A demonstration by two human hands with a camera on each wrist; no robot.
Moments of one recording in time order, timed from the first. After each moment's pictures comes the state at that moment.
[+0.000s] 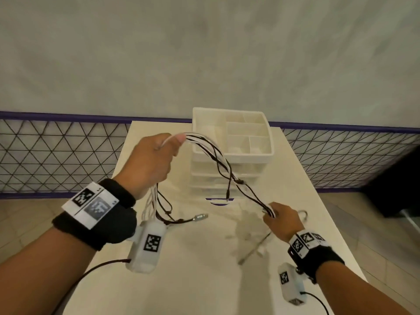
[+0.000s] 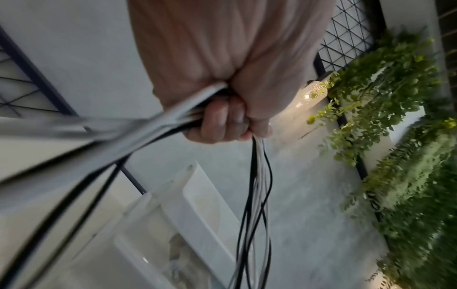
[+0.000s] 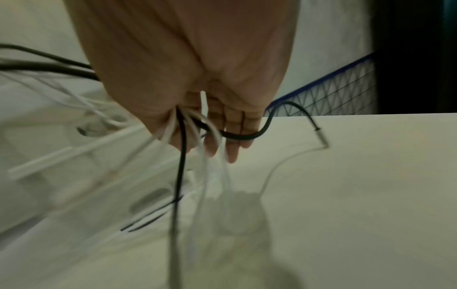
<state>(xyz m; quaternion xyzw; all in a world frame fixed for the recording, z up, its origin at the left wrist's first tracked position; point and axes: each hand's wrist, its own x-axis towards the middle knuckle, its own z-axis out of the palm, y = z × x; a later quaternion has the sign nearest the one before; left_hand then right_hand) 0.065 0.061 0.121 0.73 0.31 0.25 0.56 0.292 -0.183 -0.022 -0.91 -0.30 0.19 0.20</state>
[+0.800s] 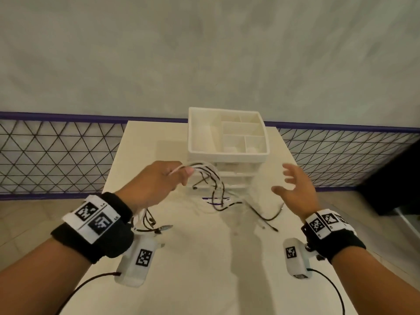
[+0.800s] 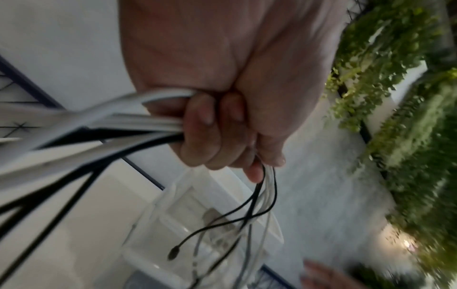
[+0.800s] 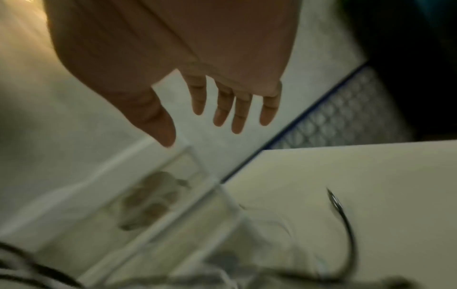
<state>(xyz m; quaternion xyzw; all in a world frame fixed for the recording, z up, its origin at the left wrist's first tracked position) 0.054 0.043 0.103 0.82 0.28 0.09 0.48 0.319 -0.182 0.040 -0.87 -0.25 0.11 0.40</state>
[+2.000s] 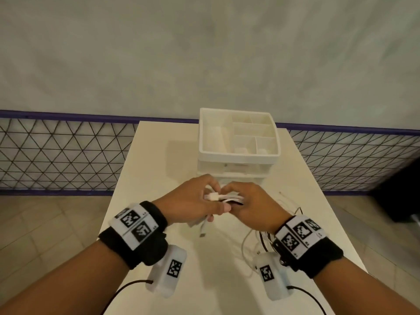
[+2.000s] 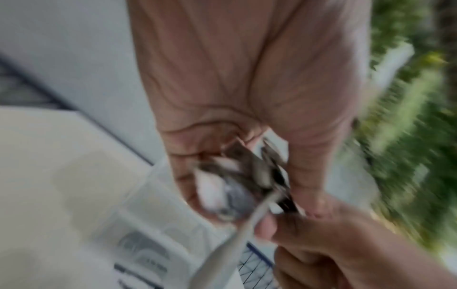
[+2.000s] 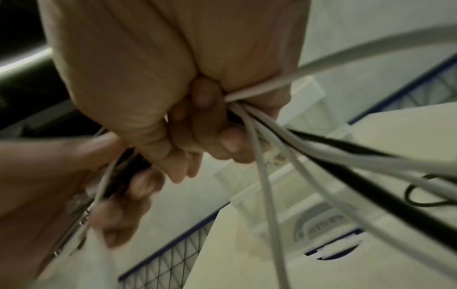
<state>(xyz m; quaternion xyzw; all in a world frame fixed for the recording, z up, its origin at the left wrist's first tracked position) 0.071 0.012 0.080 0.80 0.22 0.00 0.56 0.216 -0.118 0.070 -0.76 -0.51 0.25 0.31</state>
